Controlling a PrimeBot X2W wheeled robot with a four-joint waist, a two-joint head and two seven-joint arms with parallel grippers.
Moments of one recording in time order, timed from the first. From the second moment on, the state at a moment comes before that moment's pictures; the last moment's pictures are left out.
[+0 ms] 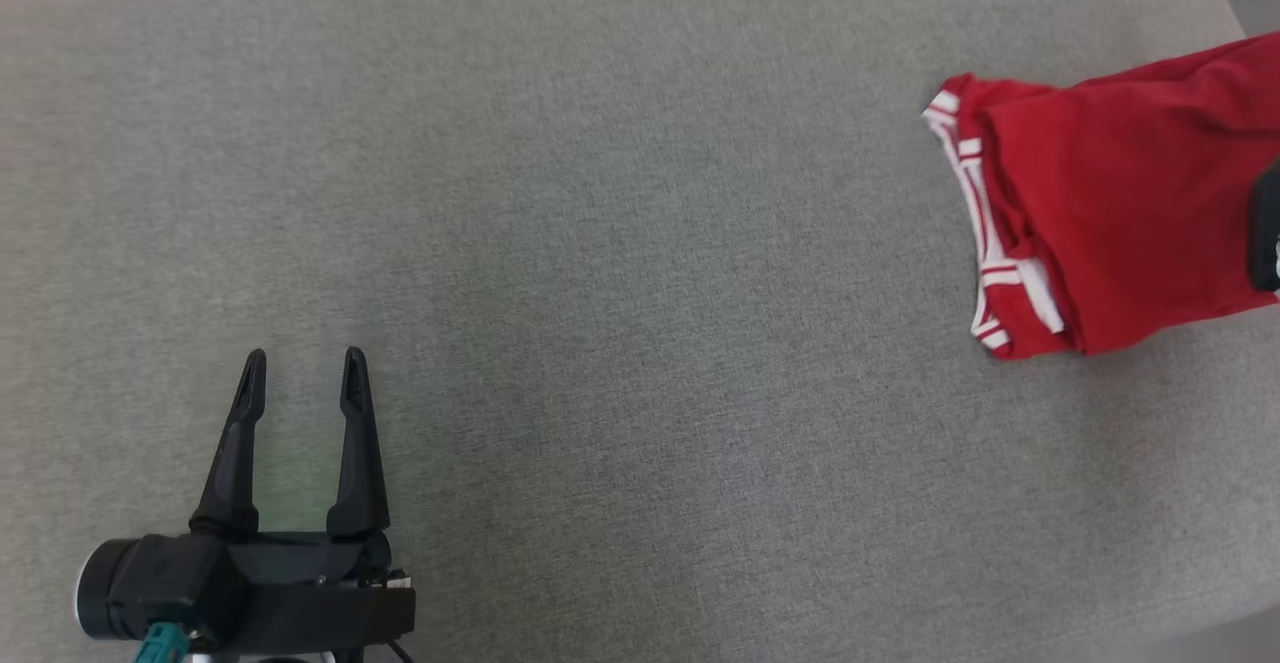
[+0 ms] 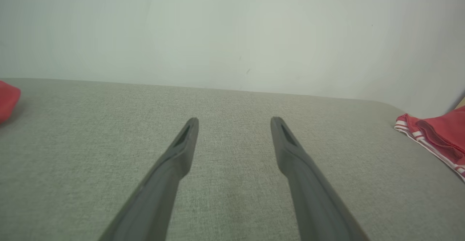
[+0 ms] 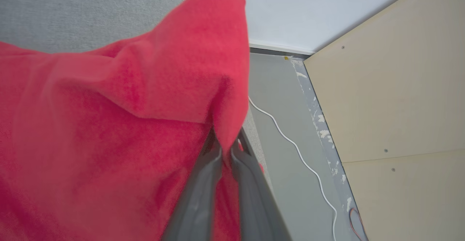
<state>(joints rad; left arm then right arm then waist) -0.12 0.05 -0.02 -0.04 -0.19 -0.09 -0.26 -0.78 -0.51 -0.15 0.55 -0.14 0.13 0.57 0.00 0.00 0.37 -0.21</state>
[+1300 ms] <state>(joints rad) 0.04 0.05 -0.01 0.02 -0.20 -0.04 -0.26 -0.53 -0.35 -0.10 0.55 -0.01 0.13 -0.08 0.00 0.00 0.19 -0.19</state>
